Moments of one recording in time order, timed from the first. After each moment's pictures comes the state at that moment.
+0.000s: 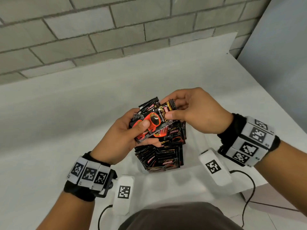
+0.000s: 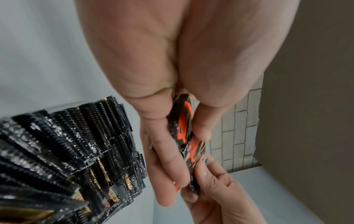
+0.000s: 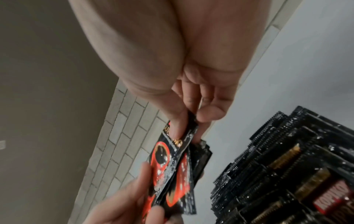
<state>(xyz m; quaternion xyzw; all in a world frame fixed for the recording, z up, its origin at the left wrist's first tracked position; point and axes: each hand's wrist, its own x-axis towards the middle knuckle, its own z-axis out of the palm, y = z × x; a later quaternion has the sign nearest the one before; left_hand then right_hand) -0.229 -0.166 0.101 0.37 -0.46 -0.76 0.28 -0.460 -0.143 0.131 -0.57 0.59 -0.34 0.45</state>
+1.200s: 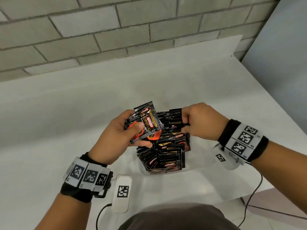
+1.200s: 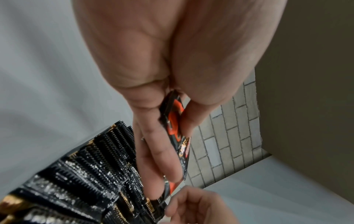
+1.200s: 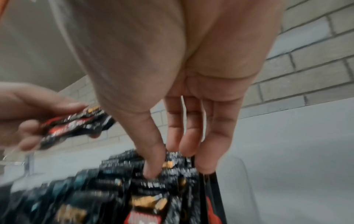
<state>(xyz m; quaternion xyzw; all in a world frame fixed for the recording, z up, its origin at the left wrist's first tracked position) -0.213 -0.175 0.091 0.44 -0.50 -0.69 0.29 -0.484 -0.153 0.080 -0.71 0.67 -0.07 0.23</state>
